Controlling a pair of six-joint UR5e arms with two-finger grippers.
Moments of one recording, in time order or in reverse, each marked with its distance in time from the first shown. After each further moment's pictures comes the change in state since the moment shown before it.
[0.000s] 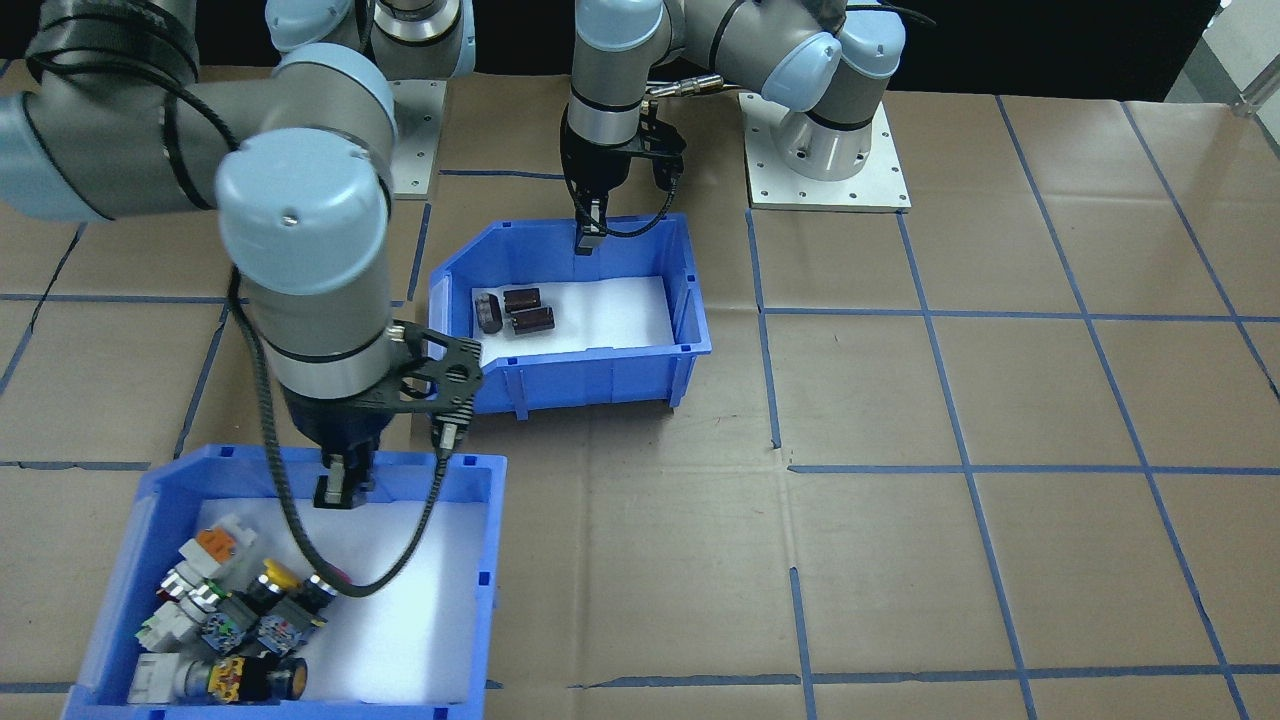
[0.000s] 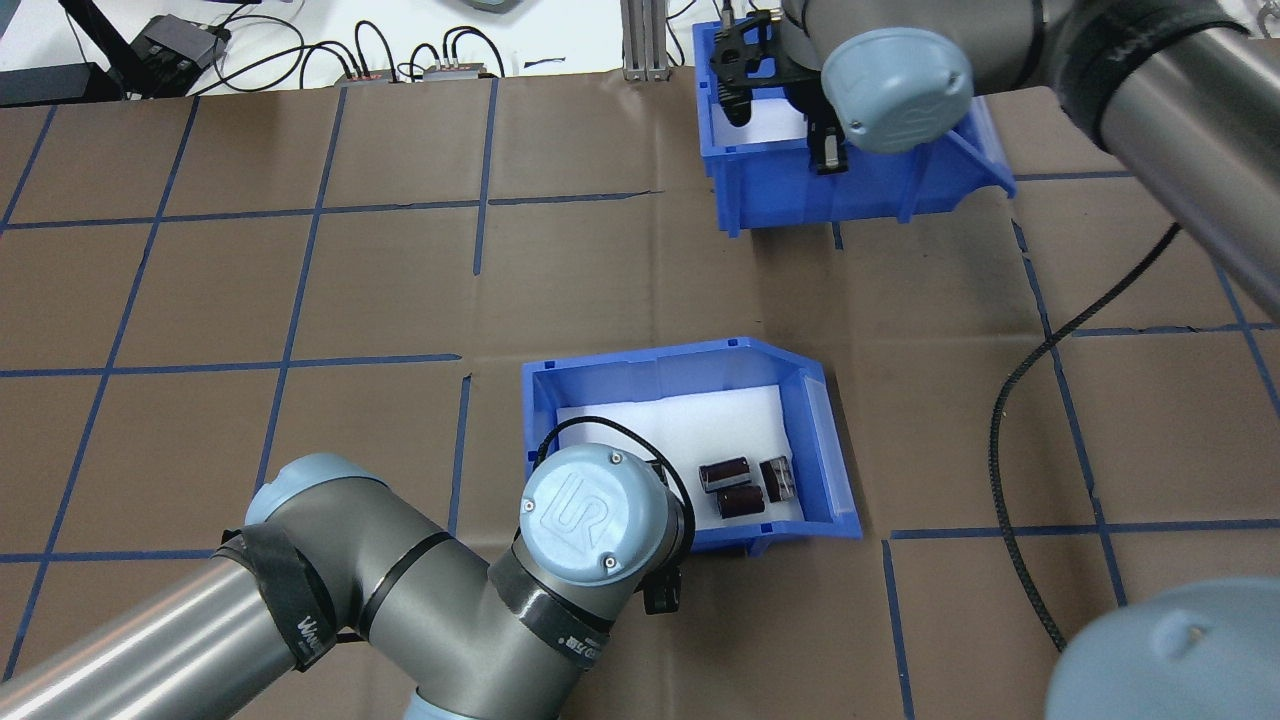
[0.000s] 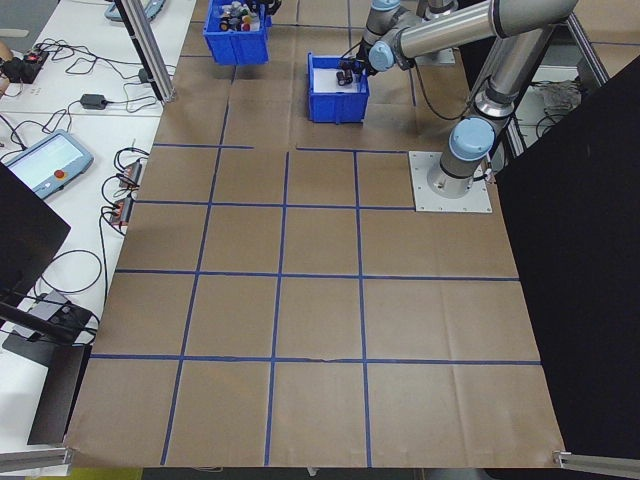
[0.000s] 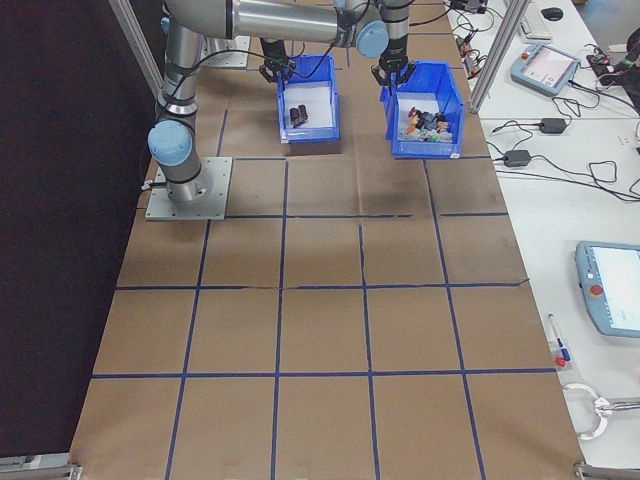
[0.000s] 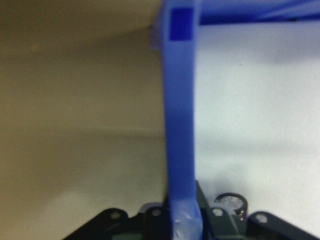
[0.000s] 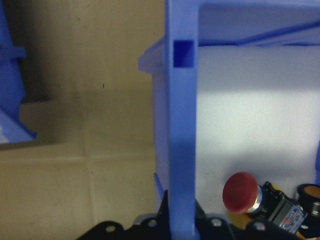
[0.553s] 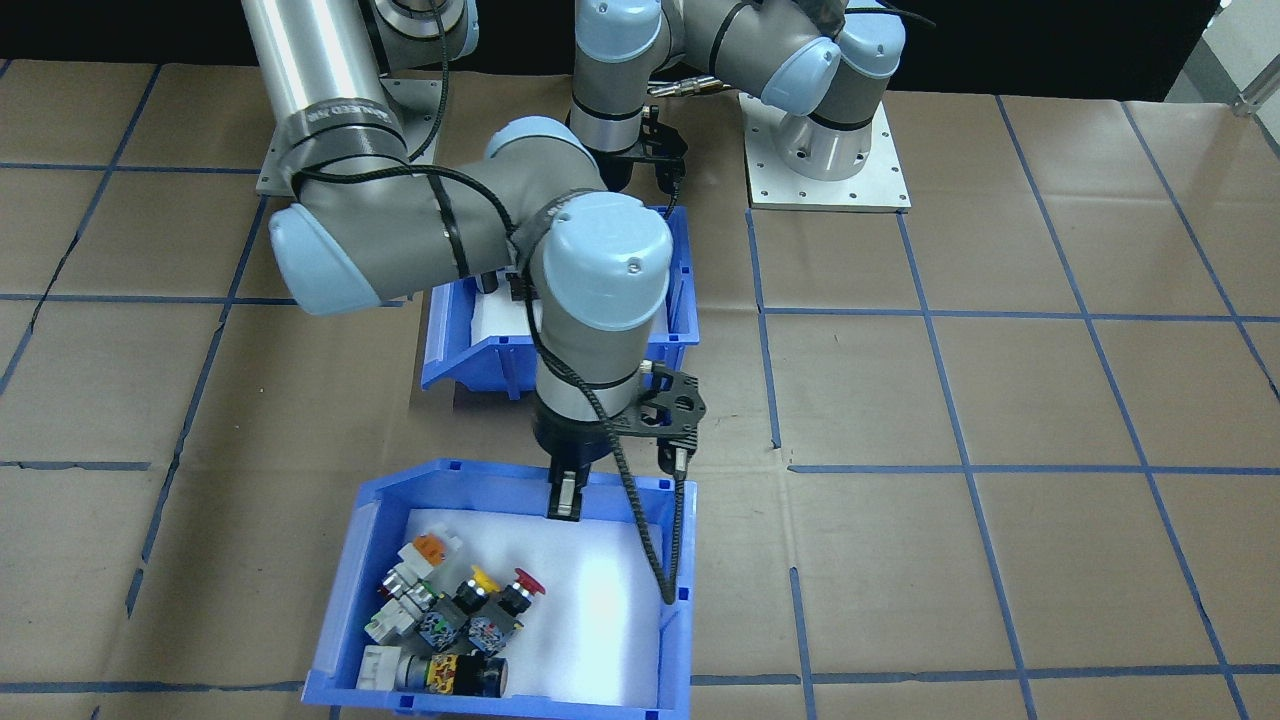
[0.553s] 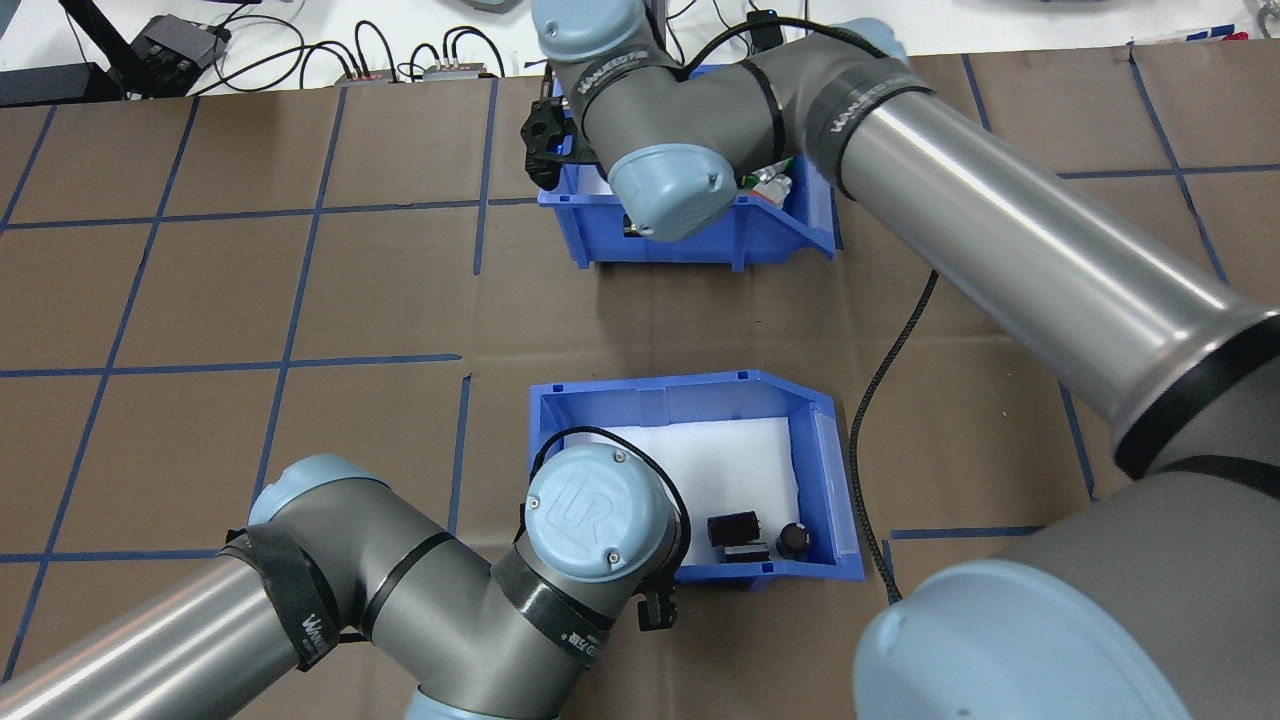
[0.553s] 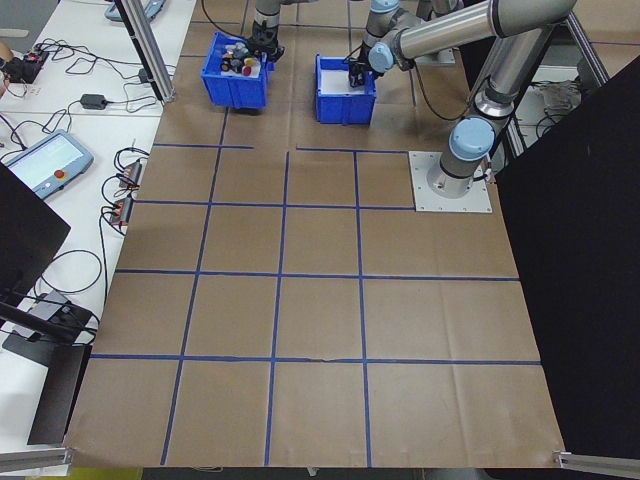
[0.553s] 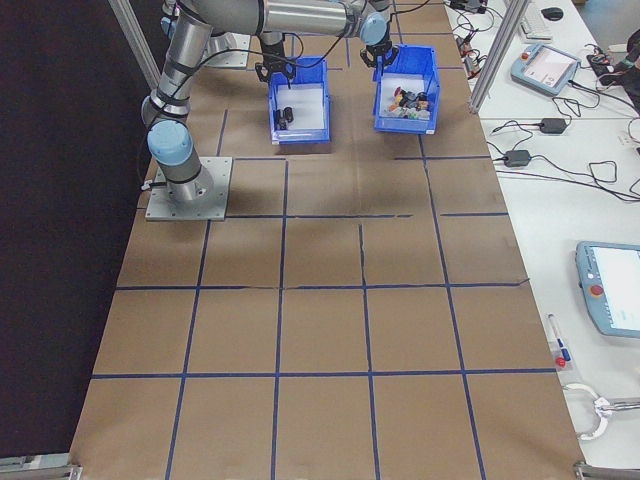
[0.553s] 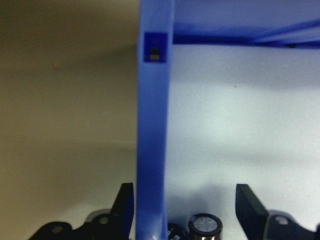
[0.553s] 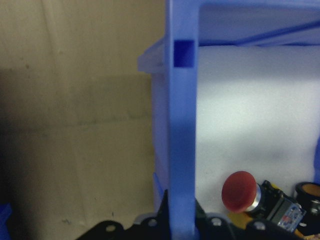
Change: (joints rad) left arm 0.000 -0.017 -0.014 -0.018 -0.004 -0.022; right arm 0.246 0.184 -0.126 -0.067 -0.010 0.326
